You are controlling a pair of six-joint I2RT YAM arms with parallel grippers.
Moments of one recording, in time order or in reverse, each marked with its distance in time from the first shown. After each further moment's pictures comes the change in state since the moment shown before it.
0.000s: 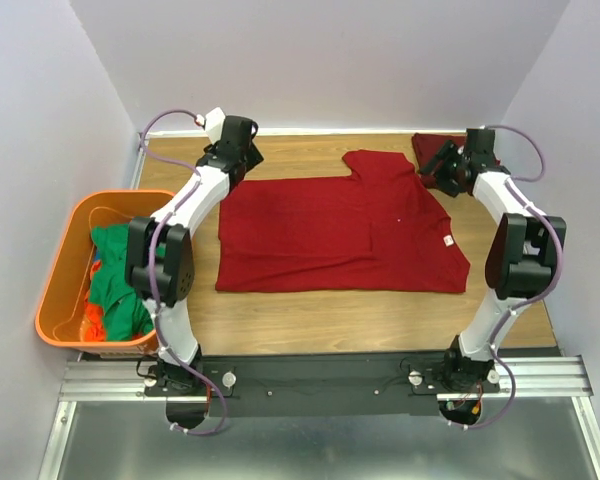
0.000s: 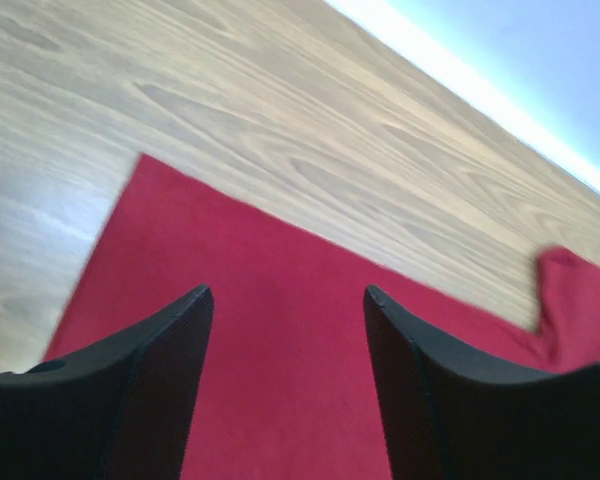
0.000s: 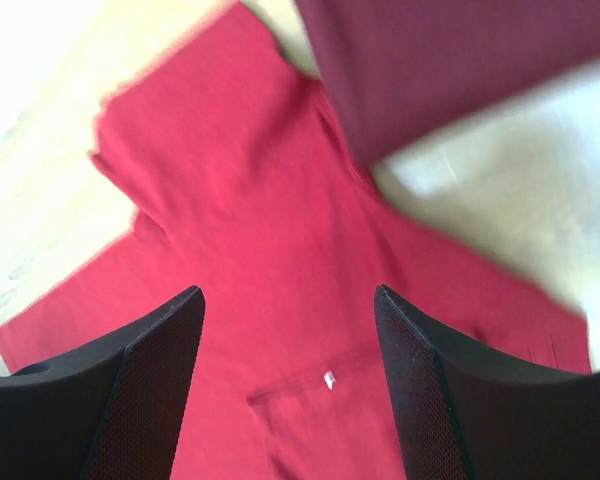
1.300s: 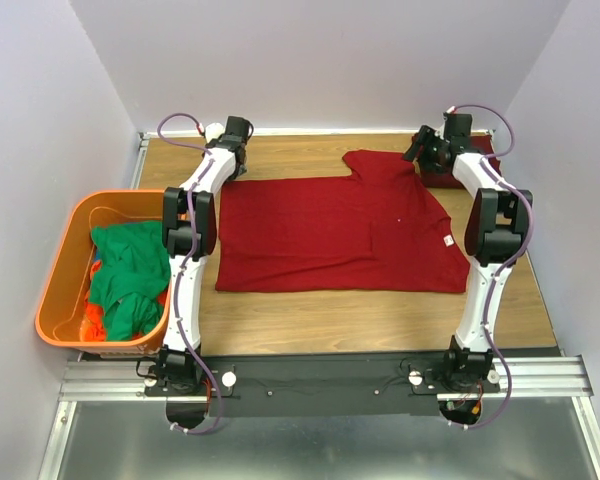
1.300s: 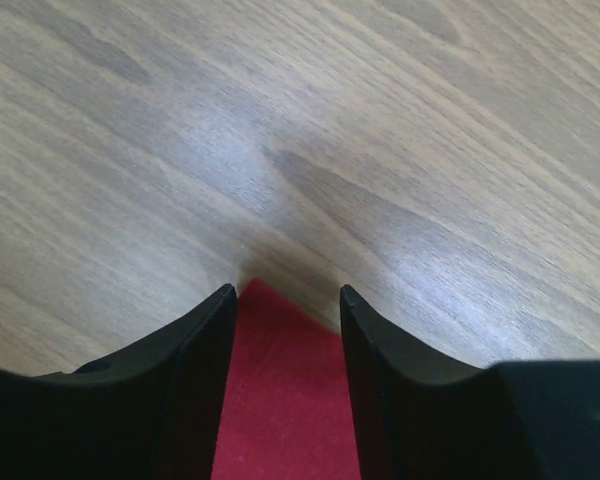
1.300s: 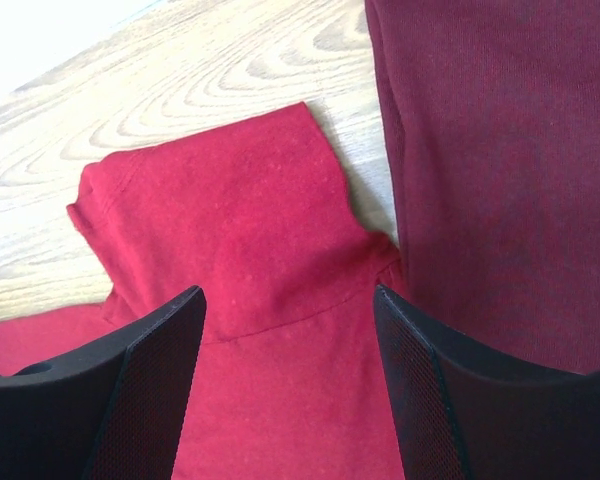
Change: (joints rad) left arm 0.131 0.625 0.618 -0.379 -0.116 0.043; right arm 0.052 0.387 0.419 0.023 -0.054 -0.203
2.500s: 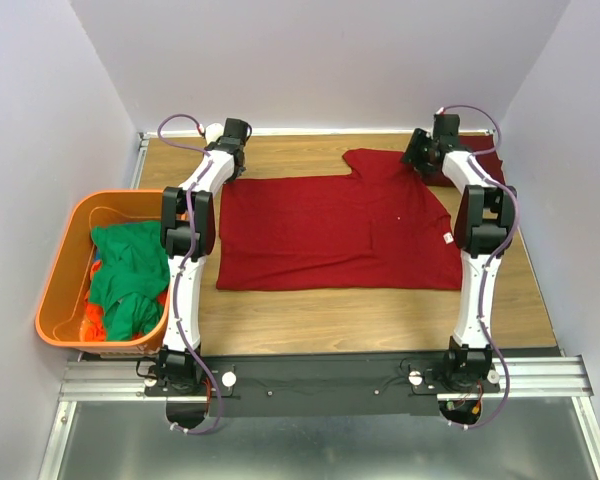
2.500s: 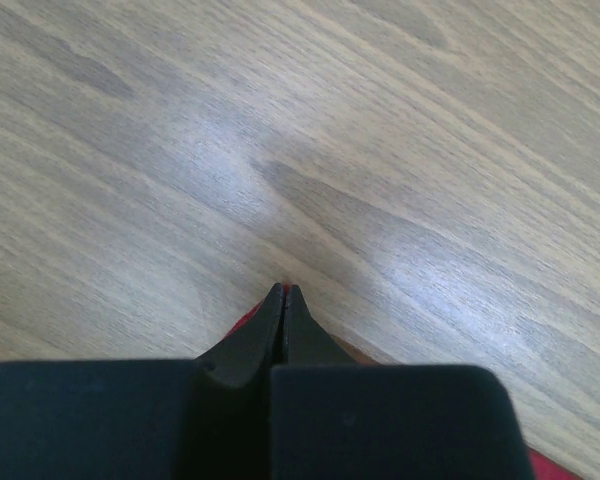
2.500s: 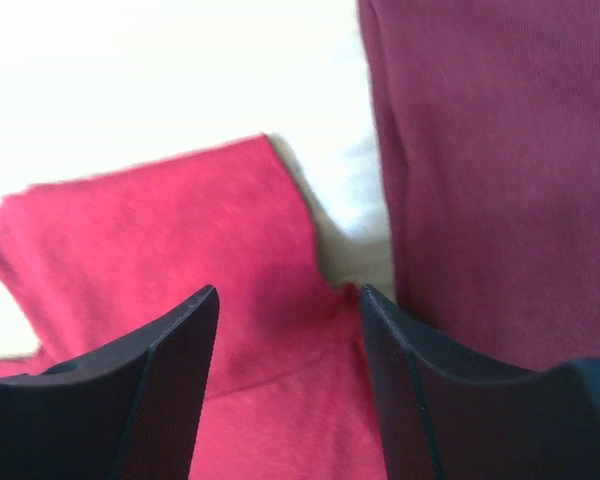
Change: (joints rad) left arm 0.005 -0.011 -0.055 0.081 0.026 0.037; right arm 0.022 0.167 0.166 -0.039 0.081 -0.047
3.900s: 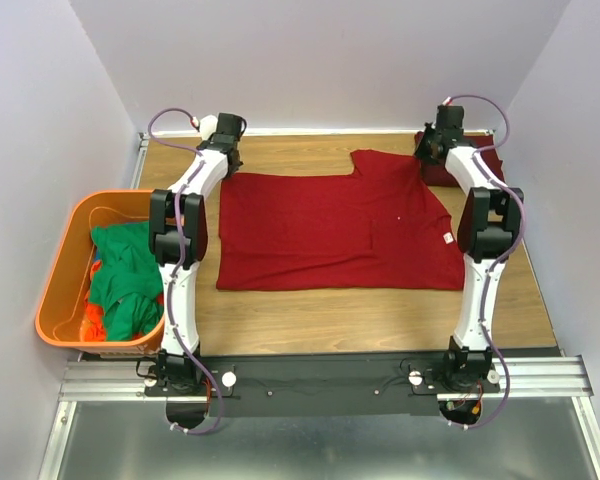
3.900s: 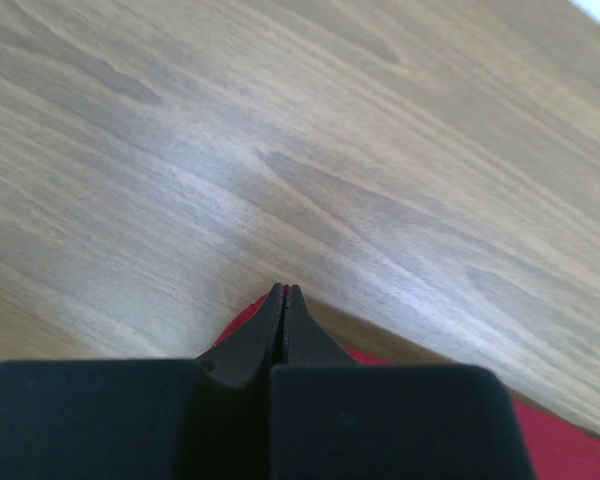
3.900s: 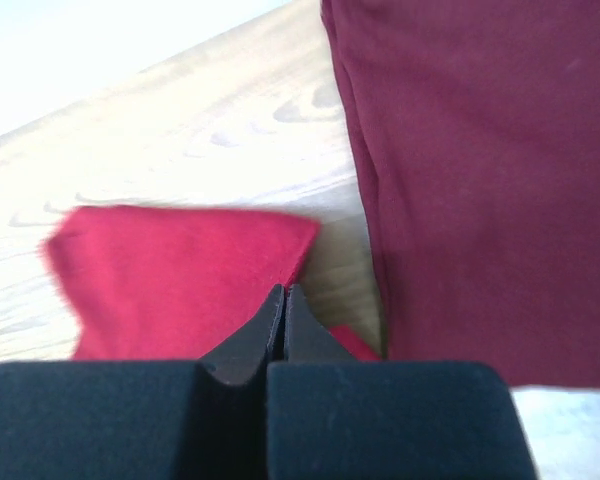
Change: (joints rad) left arm 0.005 -0.161 -0.158 0.085 0.039 0.021; right arm 0.012 -0.067 -0.006 -0.008 0.112 0.006
